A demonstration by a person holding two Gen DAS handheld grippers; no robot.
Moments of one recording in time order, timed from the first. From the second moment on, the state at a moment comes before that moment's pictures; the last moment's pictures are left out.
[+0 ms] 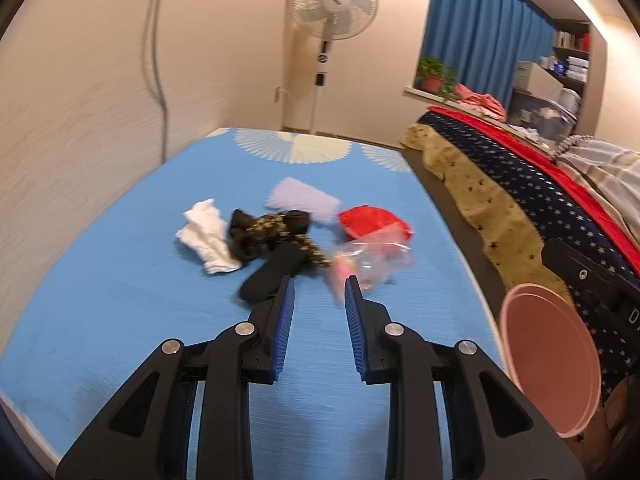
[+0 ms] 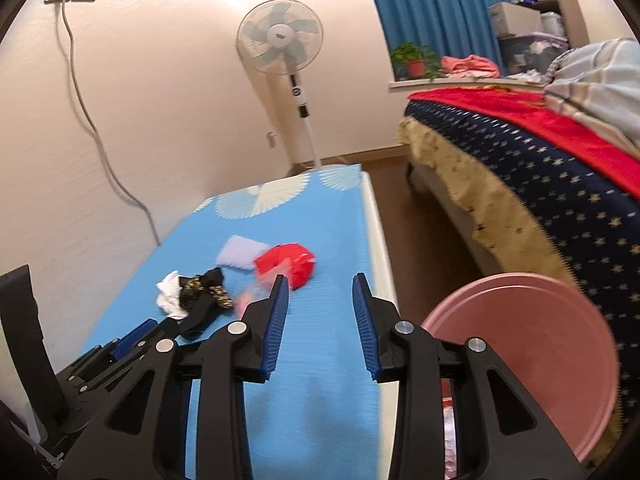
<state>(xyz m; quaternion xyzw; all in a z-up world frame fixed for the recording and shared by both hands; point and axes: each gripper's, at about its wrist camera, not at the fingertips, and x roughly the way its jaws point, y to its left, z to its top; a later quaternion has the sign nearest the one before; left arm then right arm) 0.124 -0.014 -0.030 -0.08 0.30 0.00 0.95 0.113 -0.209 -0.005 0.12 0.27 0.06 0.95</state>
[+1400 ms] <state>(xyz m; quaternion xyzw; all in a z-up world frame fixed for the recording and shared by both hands) 0.189 0.030 -0.079 -0.14 0.40 0.03 0.90 0.224 -0.168 -0.081 0.16 0.39 0.13 0.90</state>
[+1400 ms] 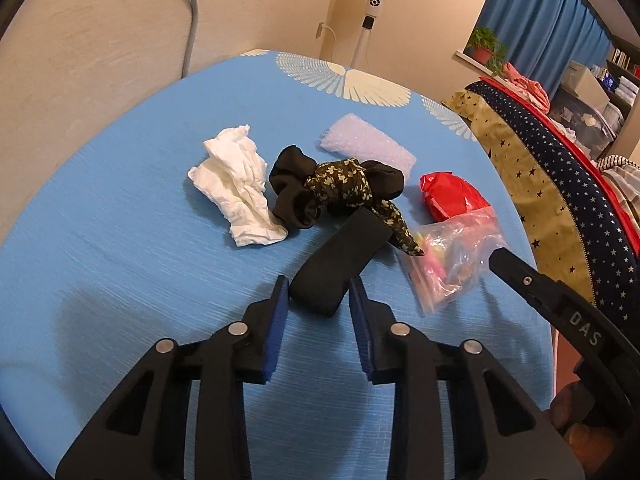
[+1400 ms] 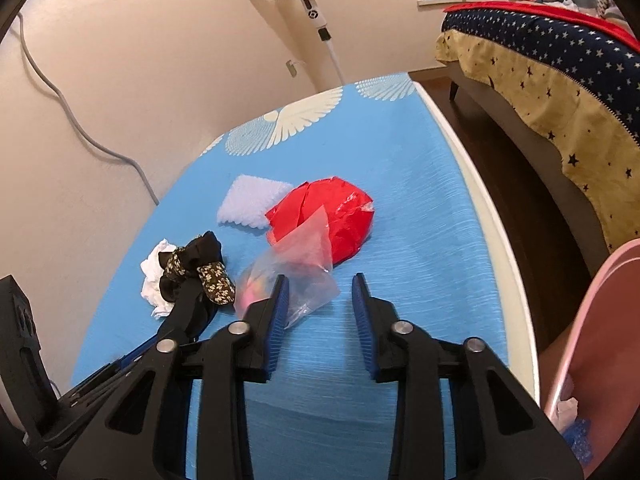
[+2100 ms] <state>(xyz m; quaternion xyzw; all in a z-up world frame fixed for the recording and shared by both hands) 0.167 0.025 -0.056 -0.11 0.36 0.03 0.92 0.188 -0.172 -0.040 0.12 0.34 0.13 0.92</state>
